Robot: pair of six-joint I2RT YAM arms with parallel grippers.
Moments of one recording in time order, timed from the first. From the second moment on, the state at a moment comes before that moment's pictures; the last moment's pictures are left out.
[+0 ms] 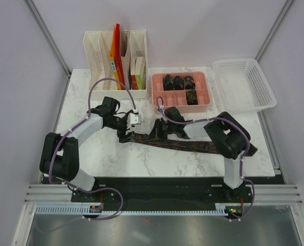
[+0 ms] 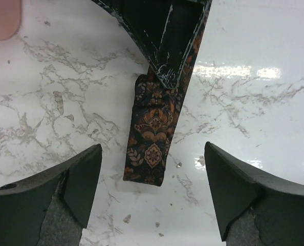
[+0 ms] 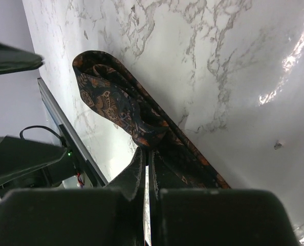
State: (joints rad) left arm -0.27 1.50 0.95 -0.60 0.77 1.07; right arm 0.67 1.97 0.98 0.27 -0.54 0.86
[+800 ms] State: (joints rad) left arm -0.42 1.69 0.93 -0.50 0.61 1.32; right arm 0.67 1.97 0.94 0.35 -0.58 0.91
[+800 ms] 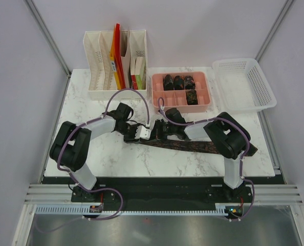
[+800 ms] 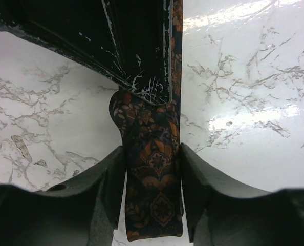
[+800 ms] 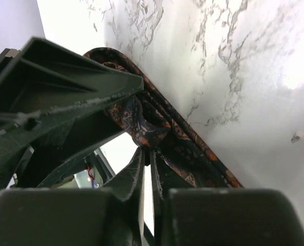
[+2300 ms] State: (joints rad) left arm -0.39 1.61 0.93 -0.50 0.58 1.12; right arm 0.65 1.98 1.03 0.16 -0.51 0.85
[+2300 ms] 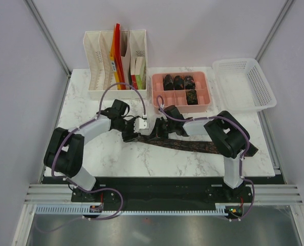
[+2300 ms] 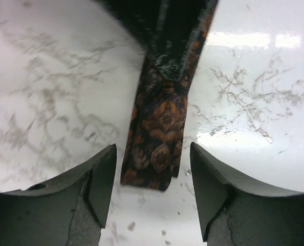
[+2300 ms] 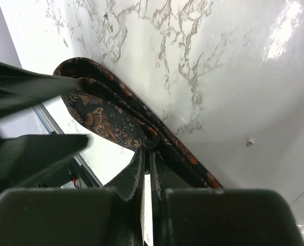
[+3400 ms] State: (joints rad) left arm -0.12 1.64 0.84 -0.32 0.65 -0.24; right arm 0.66 2.00 1.06 0.13 -0.49 0.83
